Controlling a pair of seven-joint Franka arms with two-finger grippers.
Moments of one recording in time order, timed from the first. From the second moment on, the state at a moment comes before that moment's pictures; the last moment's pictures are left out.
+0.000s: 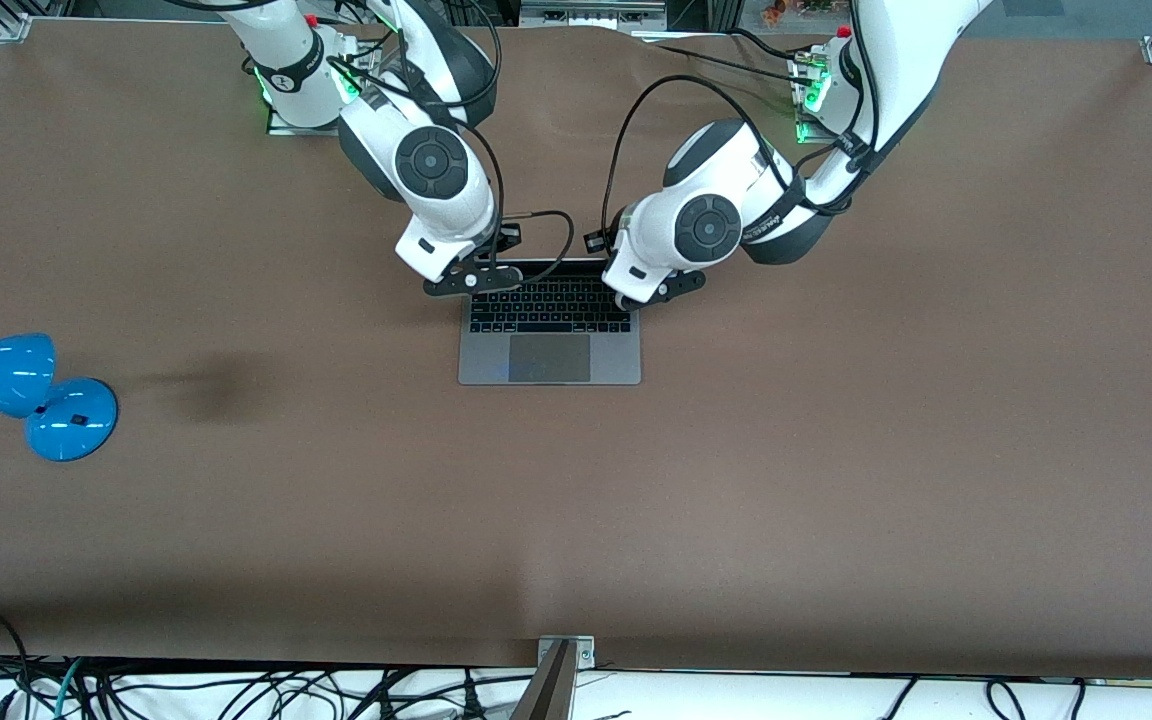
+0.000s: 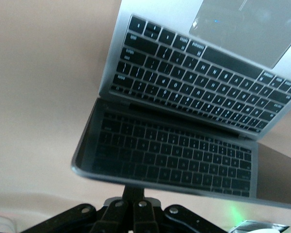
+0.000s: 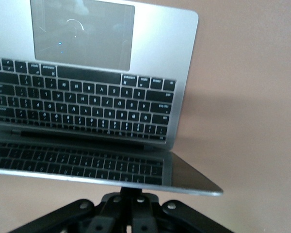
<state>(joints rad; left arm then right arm) -0.06 0.56 -0.72 -1.78 -0.20 2.02 -1.01 0.17 0.38 0.57 -1.88 -0.09 2.02 0.63</state>
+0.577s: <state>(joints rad) -0.06 0.69 -0.69 -1.66 -0.13 2.02 -1.01 0.16 0.50 0.55 -1.76 -0.19 2.04 0.64</state>
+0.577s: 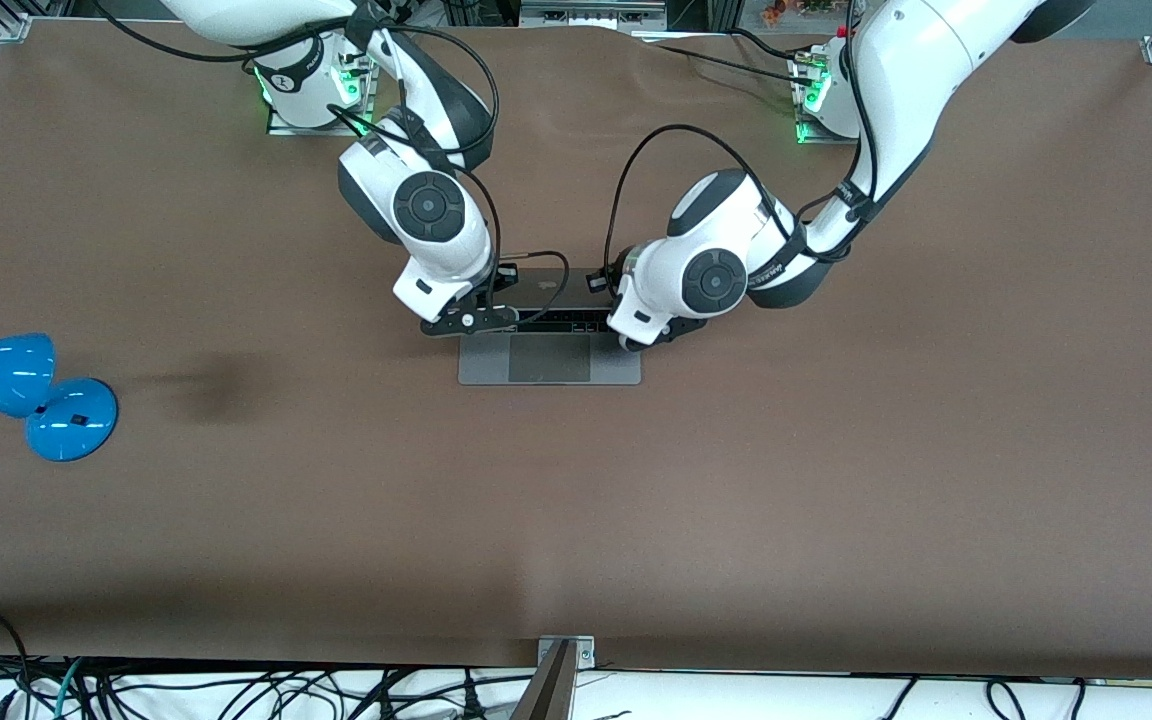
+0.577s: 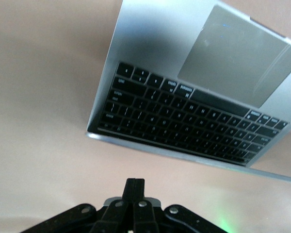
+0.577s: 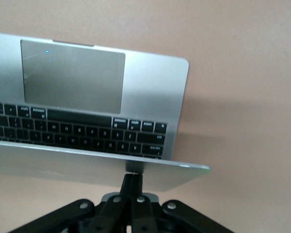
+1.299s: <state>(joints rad) -0.10 0.82 -0.62 -1.56 -0.10 2.06 -1.02 0.16 0.69 0.52 -1.63 -0.30 2.09 0.64</state>
